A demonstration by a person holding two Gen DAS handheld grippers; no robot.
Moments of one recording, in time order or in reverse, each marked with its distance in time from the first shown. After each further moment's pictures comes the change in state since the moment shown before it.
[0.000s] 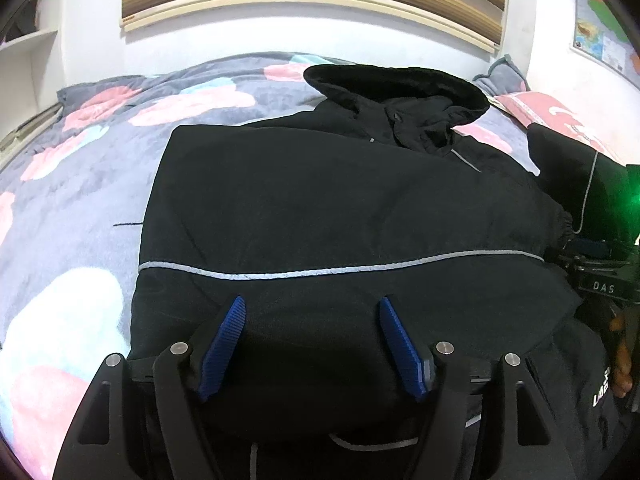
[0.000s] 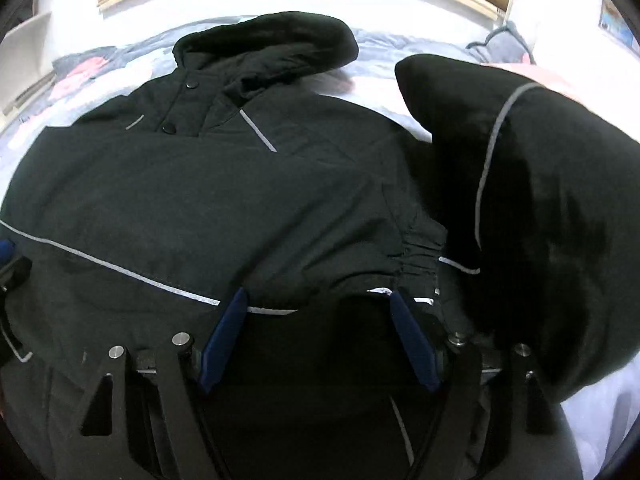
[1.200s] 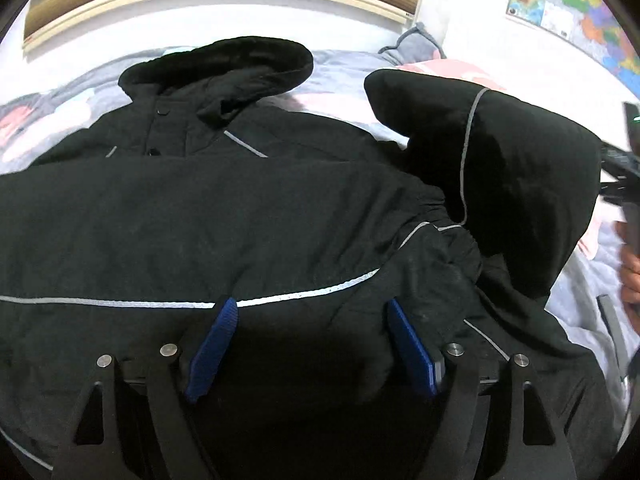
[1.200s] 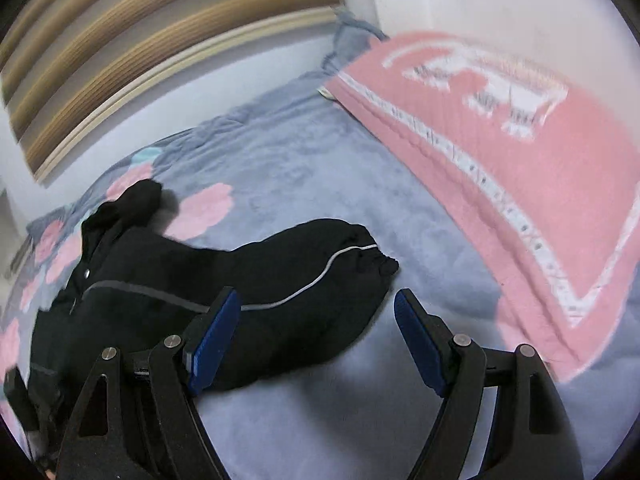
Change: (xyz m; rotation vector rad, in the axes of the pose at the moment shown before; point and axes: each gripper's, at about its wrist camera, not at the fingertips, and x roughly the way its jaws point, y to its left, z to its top) left arm 0.041 -0.188 0.015 0.076 0.053 -0.236; right arm -0.043 -0.323 0.011 0.440 -0.135 0.089
